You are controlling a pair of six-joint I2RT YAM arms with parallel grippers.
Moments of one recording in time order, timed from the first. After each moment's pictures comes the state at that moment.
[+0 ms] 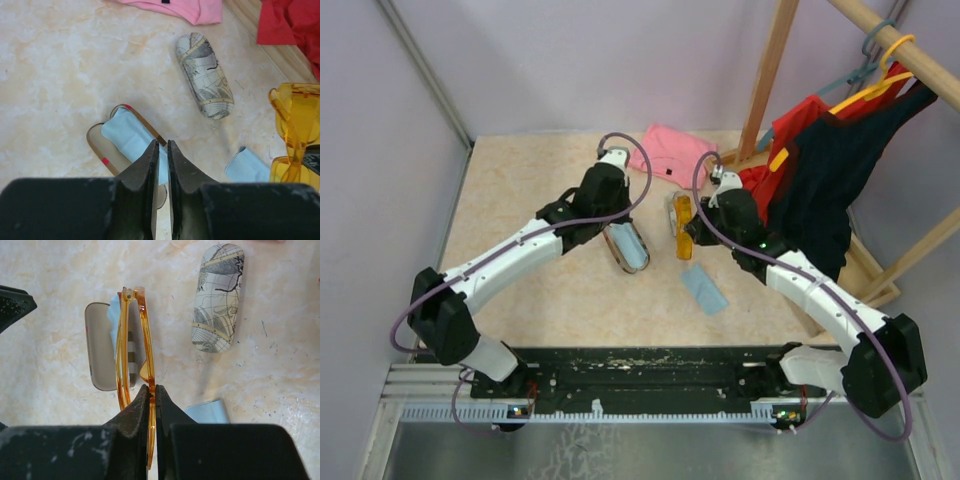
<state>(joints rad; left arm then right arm) -0.76 1.53 1.29 -0.34 -0.31 -0.37 0.54 1.17 0.87 -0.20 -0.01 0.45</state>
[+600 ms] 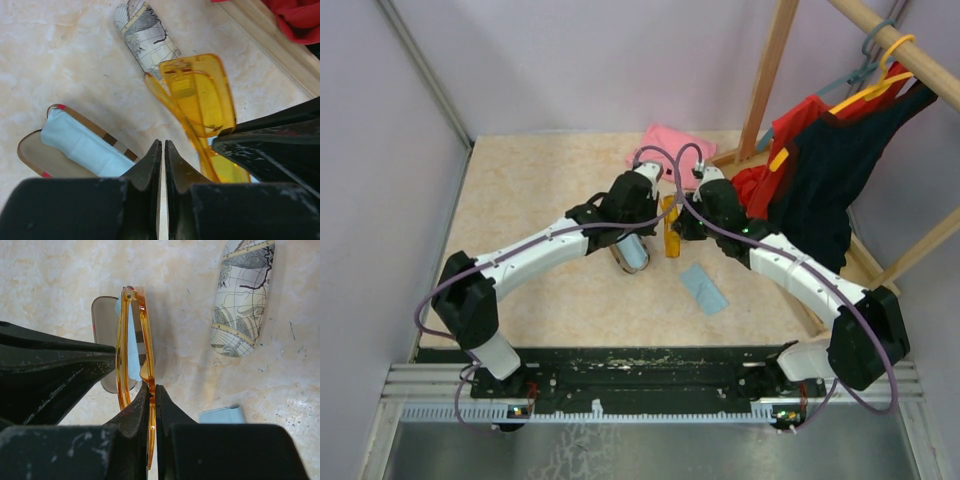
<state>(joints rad) -0.82 1.66 1.34 -0.30 -0.19 -0.35 0.58 1.32 0.99 -0.25 -0.01 0.47</state>
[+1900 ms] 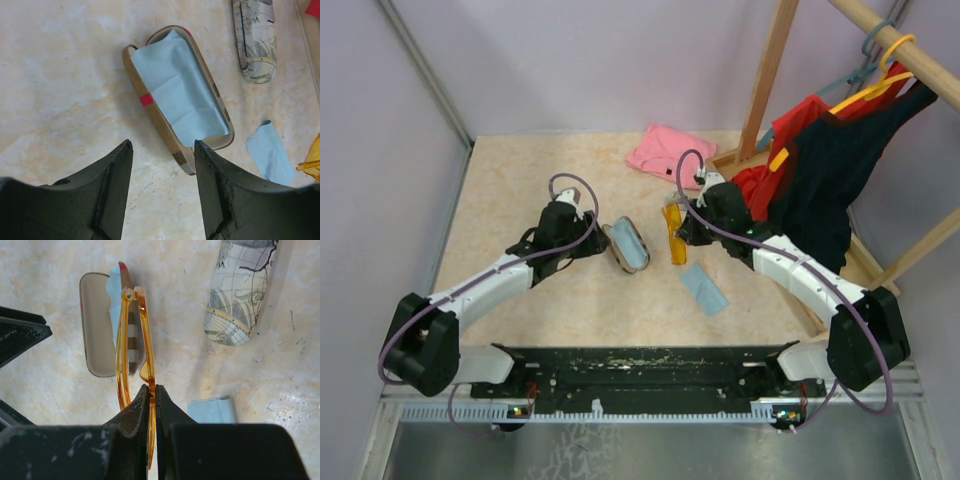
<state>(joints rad) -0.51 1.31 0.76 -0.07 -0.07 -0.58 0.52 1.31 0.94 -0.24 -0.12 0.40</state>
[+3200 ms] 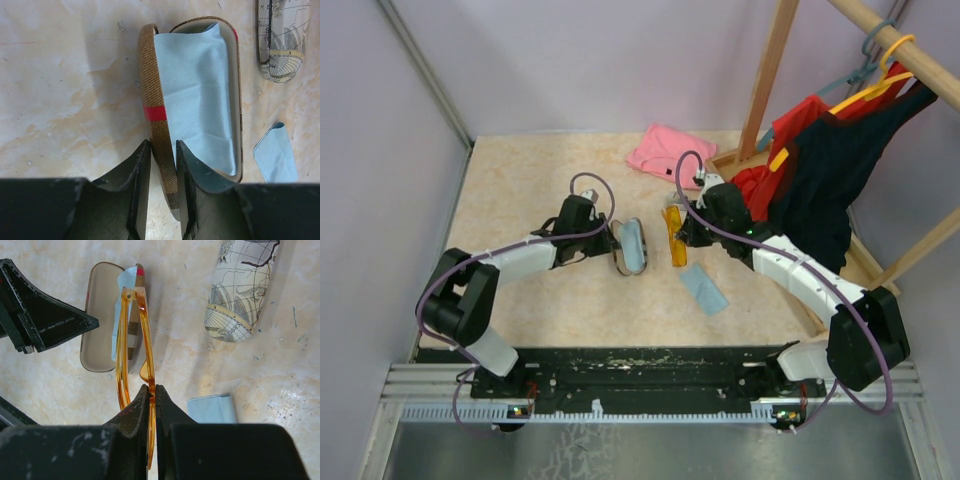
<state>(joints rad) -0.50 1.62 0.86 0.02 0.11 -0.63 0.52 1.32 0.94 -0.26 -0.13 0.39</state>
